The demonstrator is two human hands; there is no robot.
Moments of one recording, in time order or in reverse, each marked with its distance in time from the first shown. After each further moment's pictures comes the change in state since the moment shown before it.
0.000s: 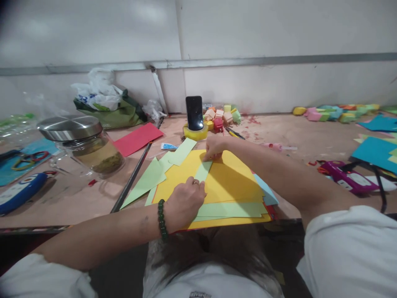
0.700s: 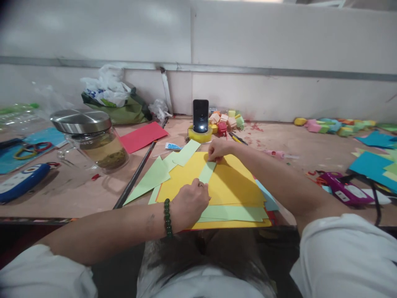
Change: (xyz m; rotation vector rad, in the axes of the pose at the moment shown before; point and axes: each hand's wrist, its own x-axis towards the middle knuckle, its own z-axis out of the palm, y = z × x) left_hand -0.001 0.001 0.002 -0.006 0.059 0.023; right_hand 0.000 0.000 -0.001 0.043 0.054 -0.087
